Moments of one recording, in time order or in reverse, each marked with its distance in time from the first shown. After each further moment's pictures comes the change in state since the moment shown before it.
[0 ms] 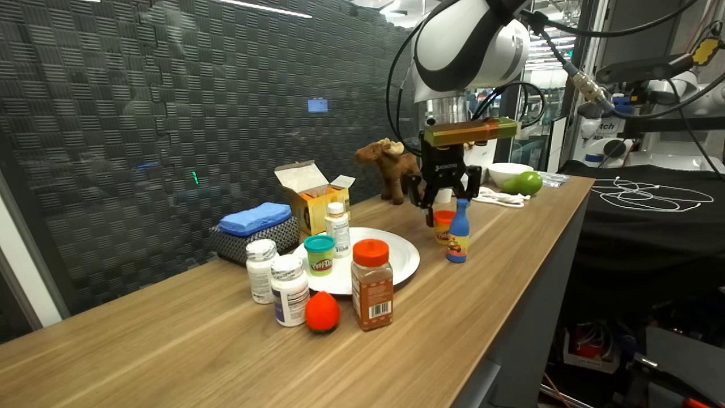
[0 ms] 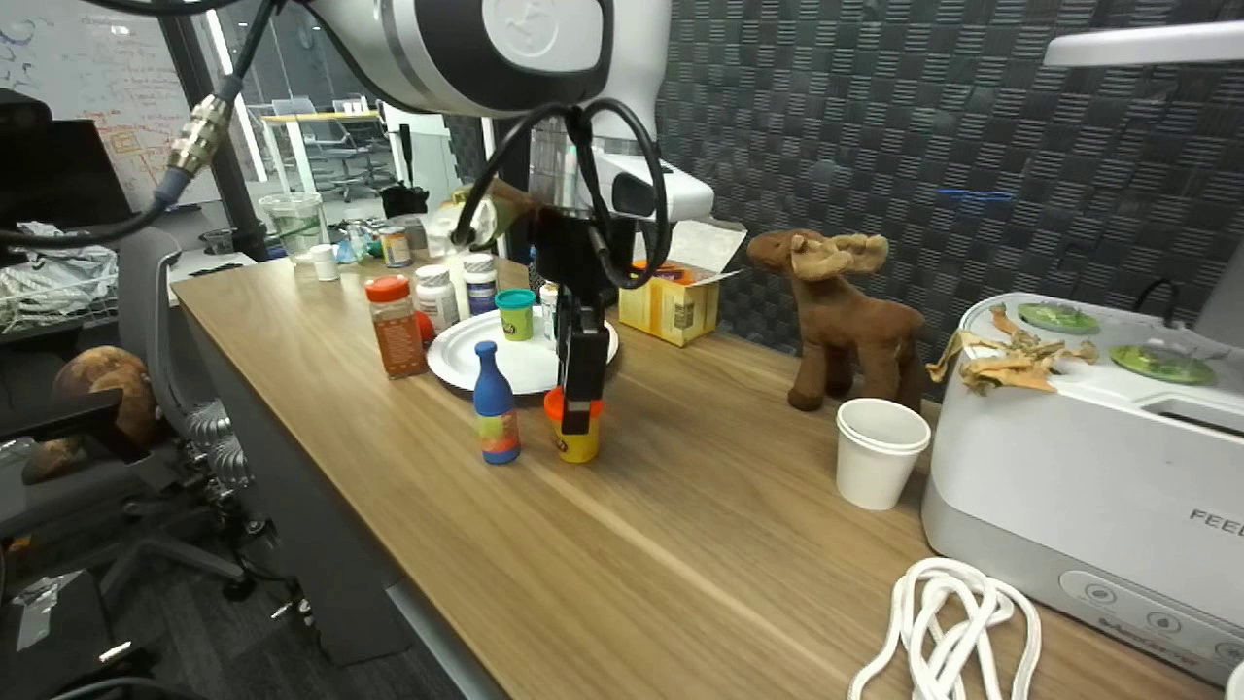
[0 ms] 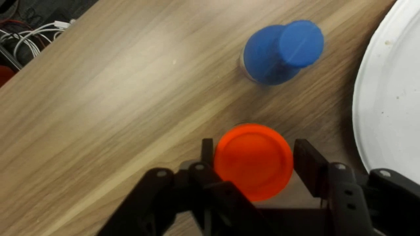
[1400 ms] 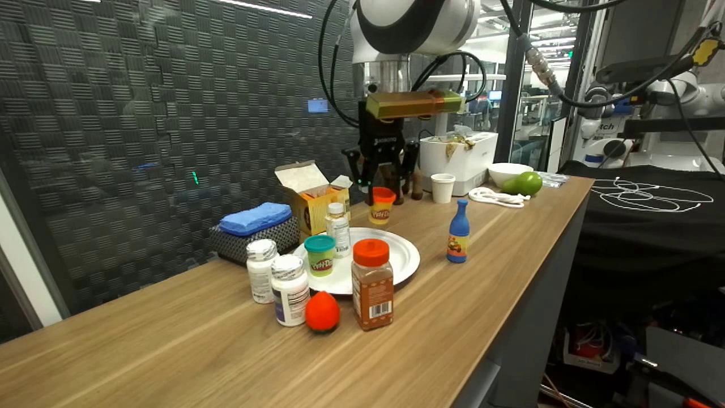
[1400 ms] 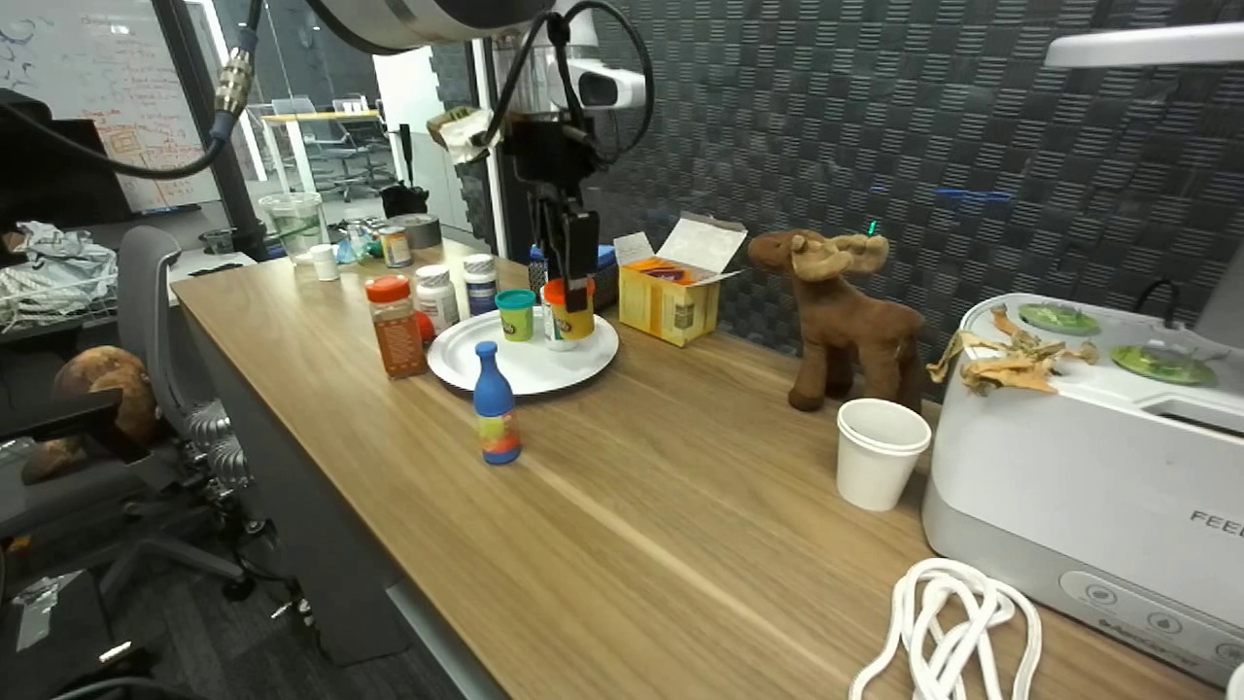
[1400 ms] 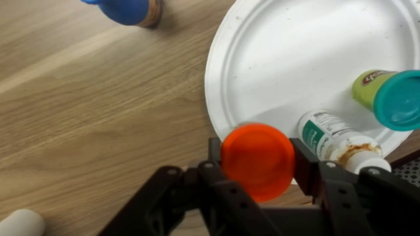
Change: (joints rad) arm 0.091 0.050 0.089 0.192 -0.068 0.011 -0.040
